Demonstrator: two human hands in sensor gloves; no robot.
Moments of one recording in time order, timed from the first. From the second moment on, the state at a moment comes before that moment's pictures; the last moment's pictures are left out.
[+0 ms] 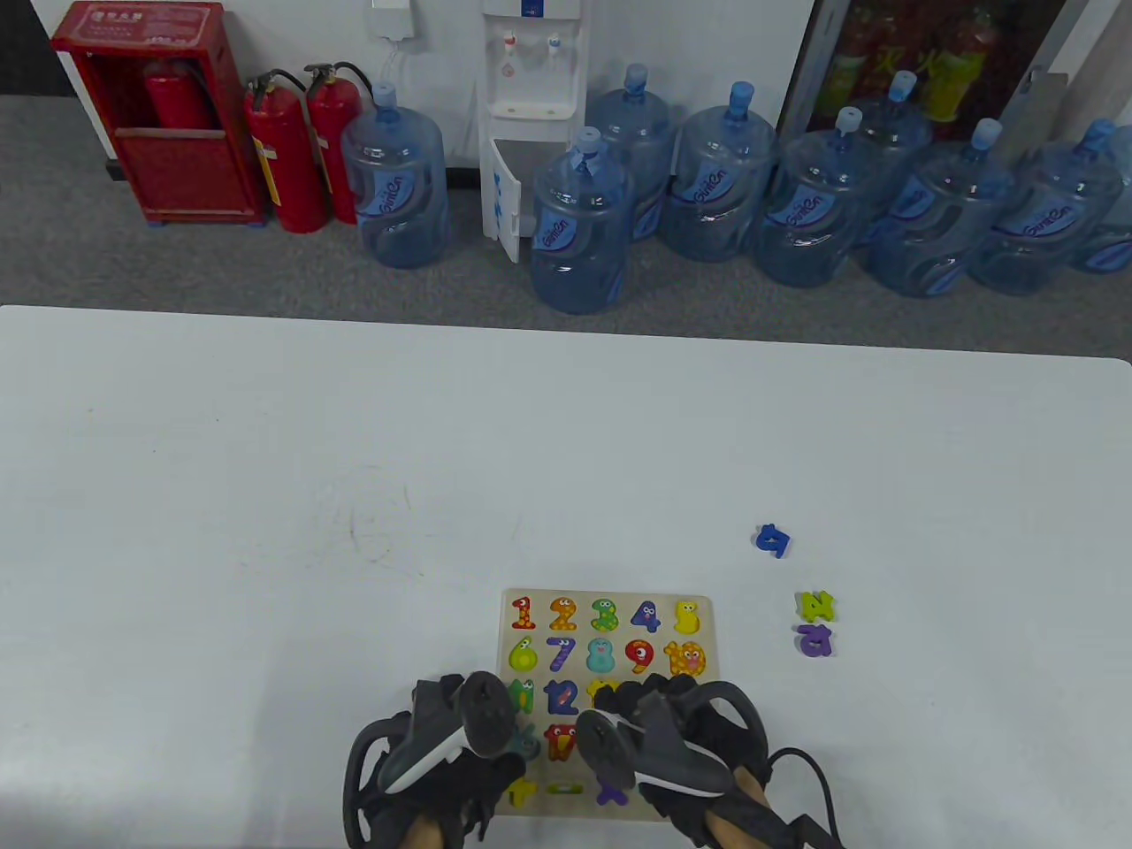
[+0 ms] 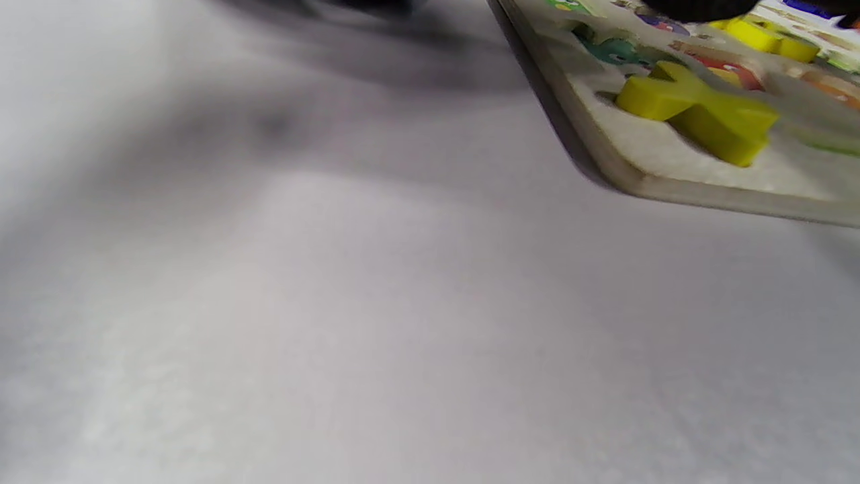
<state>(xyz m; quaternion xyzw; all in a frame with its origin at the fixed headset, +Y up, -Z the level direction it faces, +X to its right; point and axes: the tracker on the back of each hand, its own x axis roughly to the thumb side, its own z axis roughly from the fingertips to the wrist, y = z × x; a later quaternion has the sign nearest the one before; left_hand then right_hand) -0.115 -0.747 -0.198 -0.28 -0.03 0.08 0.96 0.066 -0.727 -0.211 -0.25 -0.05 -0.96 0.09</state>
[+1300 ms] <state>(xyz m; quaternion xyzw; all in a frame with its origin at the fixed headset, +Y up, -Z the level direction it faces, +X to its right) -0.112 -0.749 -0.197 -0.29 -0.03 0.07 0.95 0.274 -0.740 -0.263 0.08 -0.04 -0.99 0.06</state>
